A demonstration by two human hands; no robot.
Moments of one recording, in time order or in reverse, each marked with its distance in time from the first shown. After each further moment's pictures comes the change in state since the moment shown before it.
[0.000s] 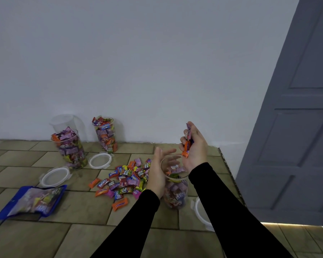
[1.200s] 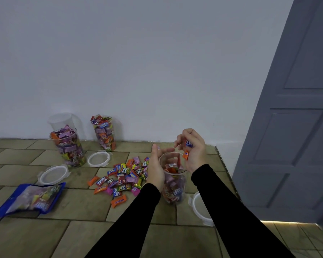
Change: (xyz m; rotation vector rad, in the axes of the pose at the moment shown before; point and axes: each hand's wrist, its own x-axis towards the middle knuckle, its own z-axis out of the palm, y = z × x) left_hand 0.008 -0.008 0.003 -0.072 0.093 -0.077; right_hand -0.016 -0.004 -0.016 -0.313 -0.168 -0.109
